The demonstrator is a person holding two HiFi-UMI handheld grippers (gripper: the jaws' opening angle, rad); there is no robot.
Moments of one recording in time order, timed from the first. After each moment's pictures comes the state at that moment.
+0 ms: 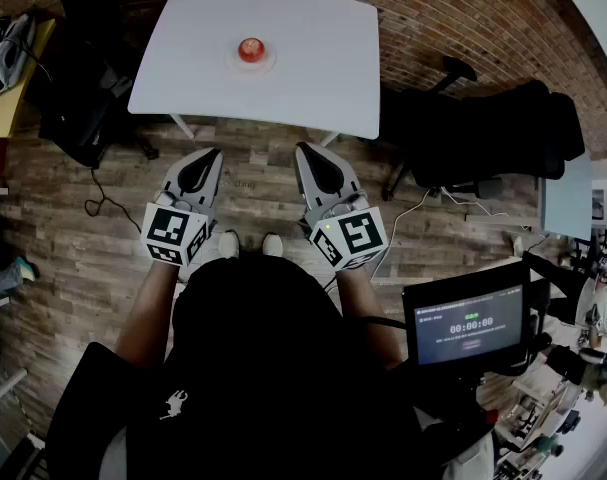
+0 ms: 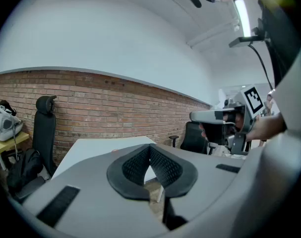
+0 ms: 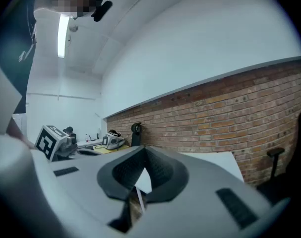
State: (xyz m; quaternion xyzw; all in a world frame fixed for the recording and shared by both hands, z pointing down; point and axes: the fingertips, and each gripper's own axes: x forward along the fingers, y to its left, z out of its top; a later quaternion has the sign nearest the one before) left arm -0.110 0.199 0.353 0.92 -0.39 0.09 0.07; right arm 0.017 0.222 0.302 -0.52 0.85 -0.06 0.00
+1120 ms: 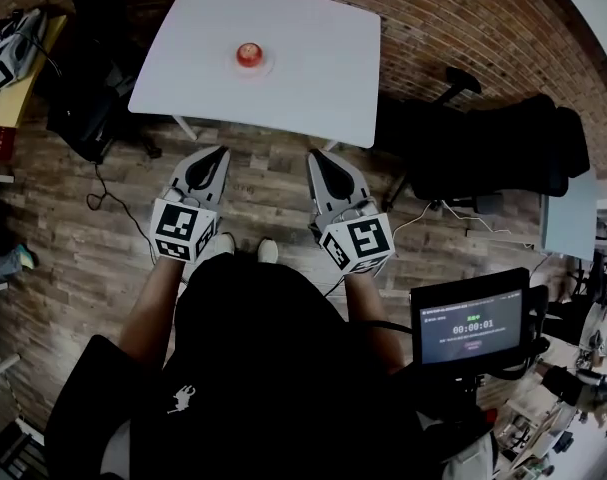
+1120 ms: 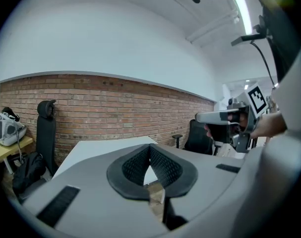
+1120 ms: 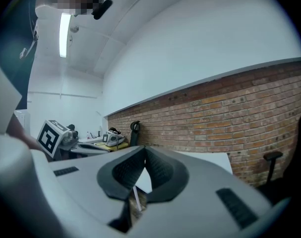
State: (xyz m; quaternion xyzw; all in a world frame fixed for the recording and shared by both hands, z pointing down) left arm -0.067 0.201 0.350 0.91 -0.41 0.10 0.06; right arm 0.072 0.231 0.308 -0.51 0.86 -0.06 -0.02
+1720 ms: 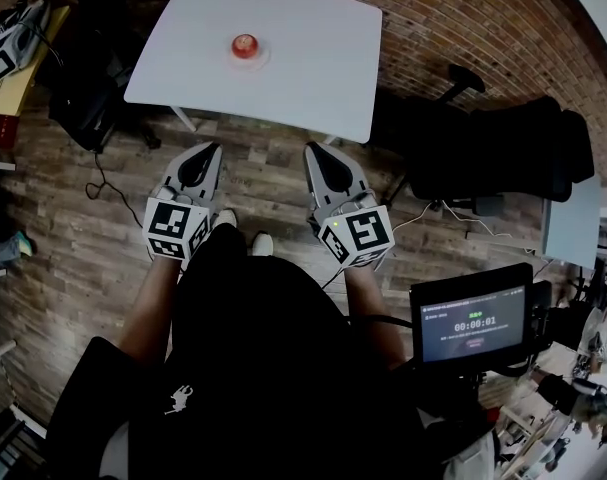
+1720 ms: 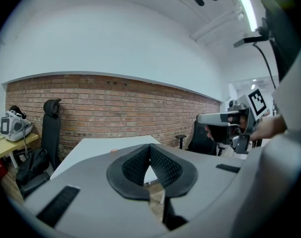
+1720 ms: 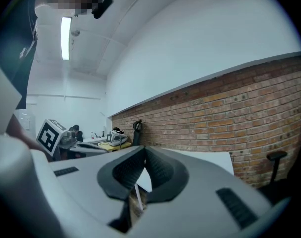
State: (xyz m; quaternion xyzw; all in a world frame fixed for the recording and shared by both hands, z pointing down) left arm -0.054 0.210 0.355 0.89 -0.44 0.10 0.07; right arm 0.095 0.231 0.316 -0.49 0.87 -0.06 -0.01
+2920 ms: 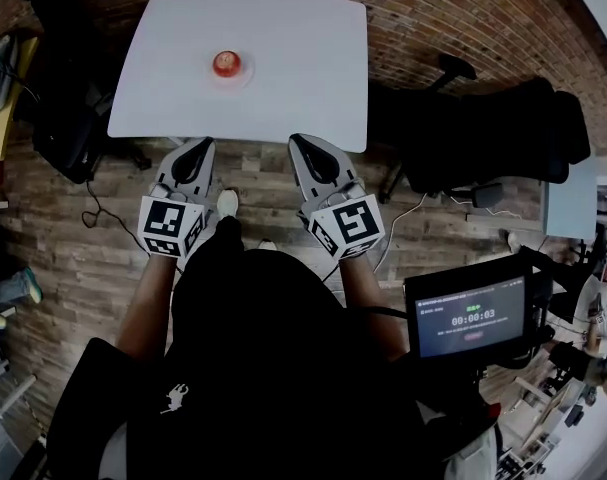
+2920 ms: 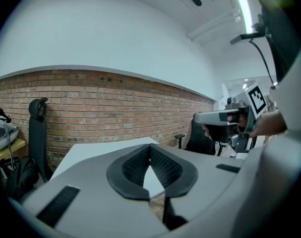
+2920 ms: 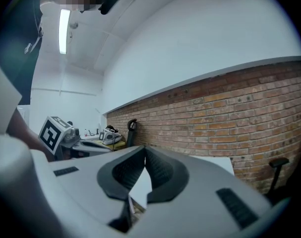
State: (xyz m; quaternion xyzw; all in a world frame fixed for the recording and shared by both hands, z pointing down) left arm -0.051 0.117 0.359 0.91 -0.40 0.12 0.06; right arm 0.078 0.147 0.316 -0.51 0.86 -0.05 -0.03
